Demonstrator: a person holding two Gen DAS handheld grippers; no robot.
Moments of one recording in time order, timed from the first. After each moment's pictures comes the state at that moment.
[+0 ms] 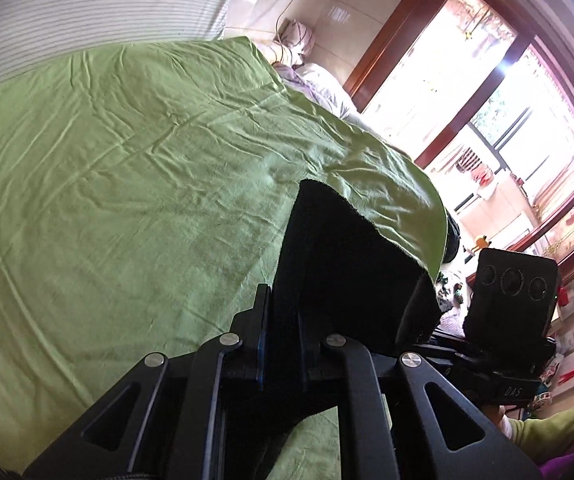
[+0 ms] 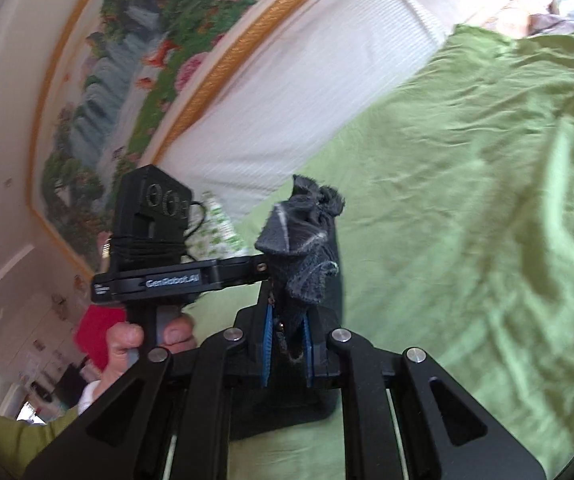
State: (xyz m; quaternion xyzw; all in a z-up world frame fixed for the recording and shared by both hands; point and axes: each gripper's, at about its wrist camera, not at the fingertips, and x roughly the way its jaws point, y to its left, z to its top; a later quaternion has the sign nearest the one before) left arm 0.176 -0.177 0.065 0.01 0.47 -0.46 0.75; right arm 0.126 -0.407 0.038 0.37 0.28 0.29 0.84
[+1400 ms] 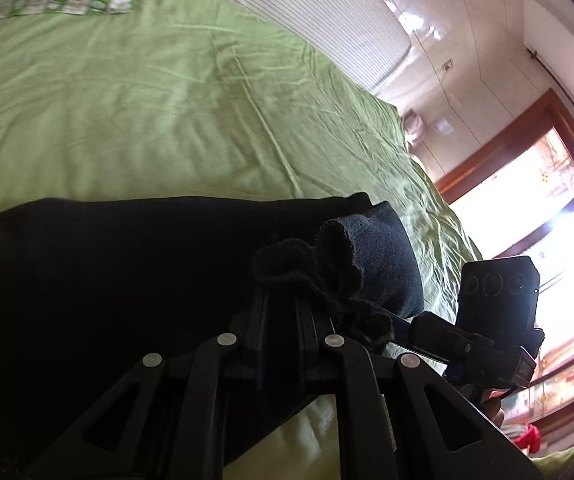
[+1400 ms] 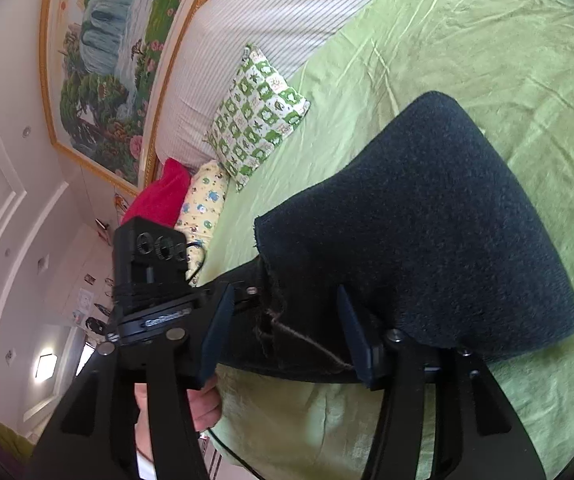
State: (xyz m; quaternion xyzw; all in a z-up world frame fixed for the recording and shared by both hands) left arm 0.092 0.048 -0.020 -0.20 0.47 -0.27 0.82; right arm 0.126 -0.258 -0.017 0.34 0.43 0.42 0.72
